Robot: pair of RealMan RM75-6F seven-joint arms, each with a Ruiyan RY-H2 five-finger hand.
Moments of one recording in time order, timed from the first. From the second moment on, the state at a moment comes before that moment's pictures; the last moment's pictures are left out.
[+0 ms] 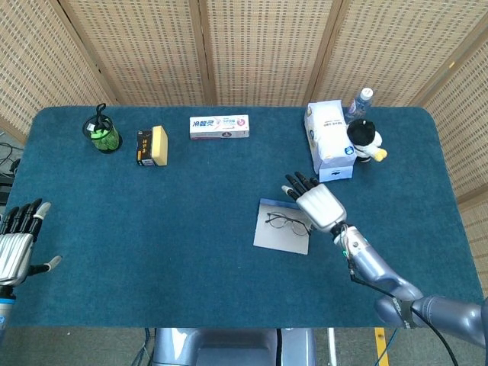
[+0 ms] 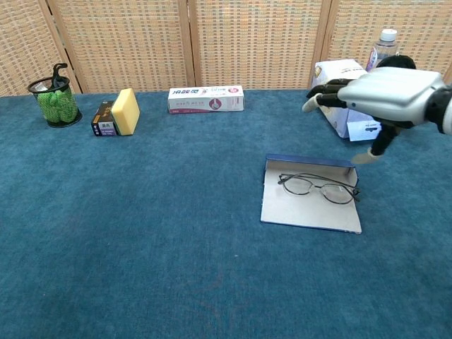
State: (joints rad) left arm -0.15 -1.16 -0.06 -1.57 1.40 1.38 0.10; right arm 0.81 -1.38 0.01 -1.43 -1.30 1.02 -0.37
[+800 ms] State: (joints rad) left arm -0.15 -1.16 -0.05 -1.56 1.40 1.39 0.12; right arm 0.66 -1.60 -0.08 -0.95 -1.57 1.19 -0.10
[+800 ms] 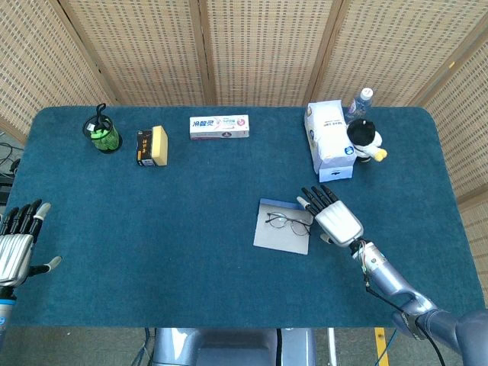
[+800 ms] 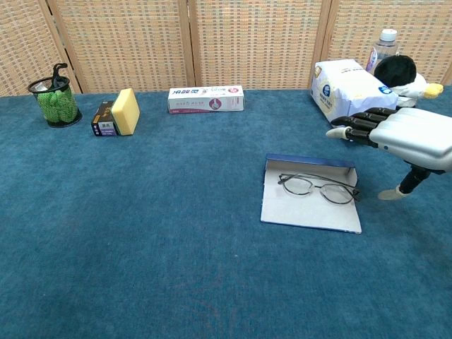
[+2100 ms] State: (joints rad) left arm -0.15 -1.16 -0.06 -1.56 1.40 1.38 0.11; right arm 0.70 -1.85 0.00 -0.60 -1.61 1.17 0.00
